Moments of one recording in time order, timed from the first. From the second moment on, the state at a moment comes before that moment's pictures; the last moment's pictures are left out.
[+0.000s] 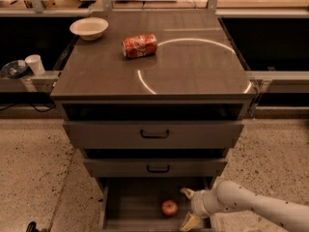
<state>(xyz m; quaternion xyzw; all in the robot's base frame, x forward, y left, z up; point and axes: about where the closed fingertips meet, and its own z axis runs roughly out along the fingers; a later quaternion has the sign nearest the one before) 0.437 -0.124 0.301 -0.62 0.71 0.21 0.26</state>
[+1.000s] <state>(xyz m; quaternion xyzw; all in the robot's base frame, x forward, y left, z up) 0.478 -0.119 0.204 -0.57 0.74 0.18 0.32</state>
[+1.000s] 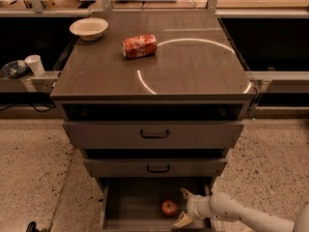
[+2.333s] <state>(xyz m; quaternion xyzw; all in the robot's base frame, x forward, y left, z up) 0.513 -0.097 0.131 -0.54 0.76 0.17 0.32</state>
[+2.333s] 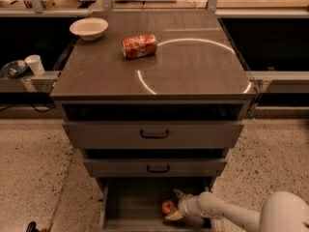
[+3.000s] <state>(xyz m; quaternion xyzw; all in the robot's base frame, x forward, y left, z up) 0.507 -0.094 0.134 -0.55 0.75 0.19 0.33</state>
